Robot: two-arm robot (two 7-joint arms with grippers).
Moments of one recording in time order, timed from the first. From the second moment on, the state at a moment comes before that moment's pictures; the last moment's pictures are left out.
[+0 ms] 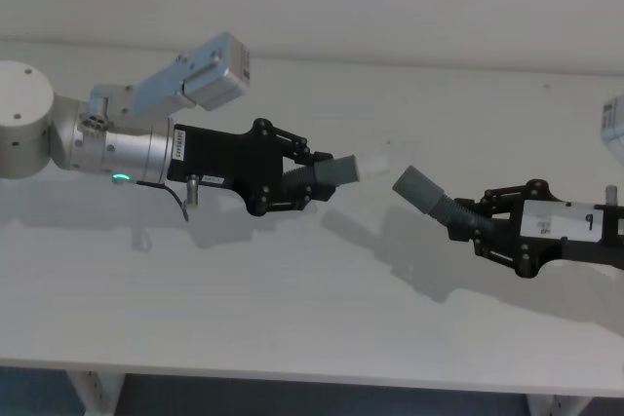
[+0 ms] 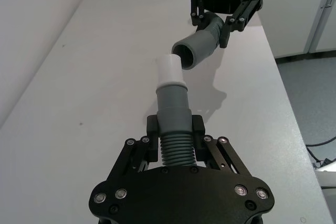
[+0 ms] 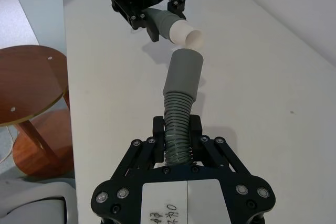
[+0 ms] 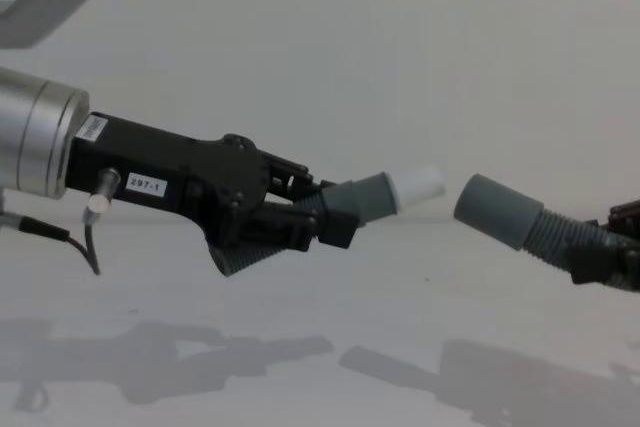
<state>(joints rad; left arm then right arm) -0.65 0.58 0.65 -1.45 -0.40 0.05 -1.06 0.30 0.76 -0.37 -1.65 0.49 0.19 0.98</state>
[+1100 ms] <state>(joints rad) -0.67 0.53 0.70 -1.40 -0.43 0.05 -1.06 0.32 0.78 -0.40 -1.63 0.51 0.17 0.99</state>
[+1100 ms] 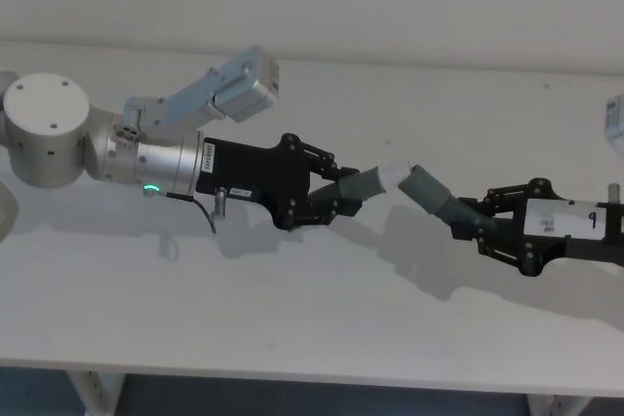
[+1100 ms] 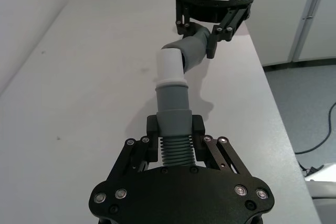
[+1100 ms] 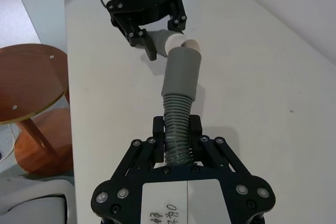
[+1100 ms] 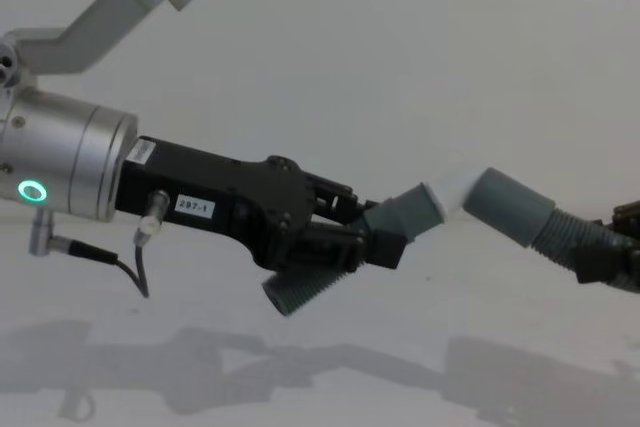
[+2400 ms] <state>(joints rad) -0.76 0.58 0.78 -1.42 -0.39 0.11 -1.12 0.38 0.82 -0.46 -1.60 0.42 0.00 1.03</state>
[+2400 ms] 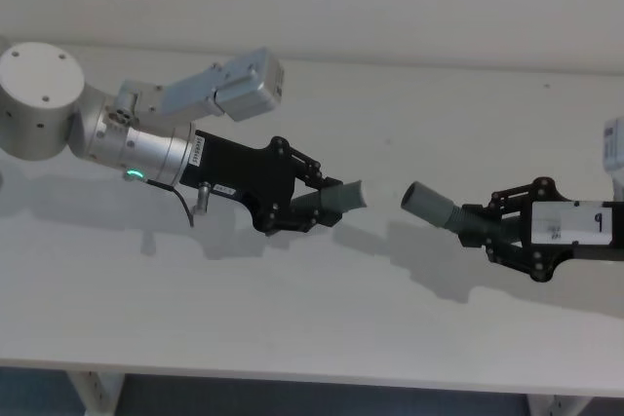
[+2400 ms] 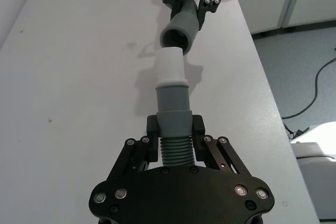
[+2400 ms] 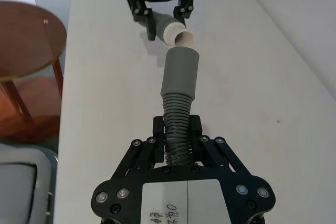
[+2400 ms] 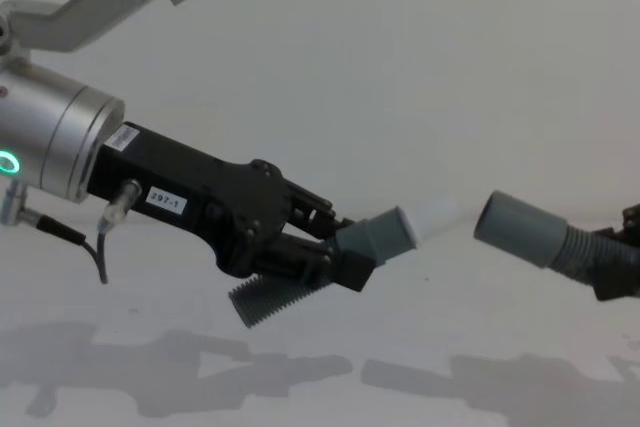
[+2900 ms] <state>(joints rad) -0.79 0.59 0.80 -1.41 -0.37 0.11 -1.13 0.41 0.85 -0.50 -1.61 0.26 -0.11 1.00</state>
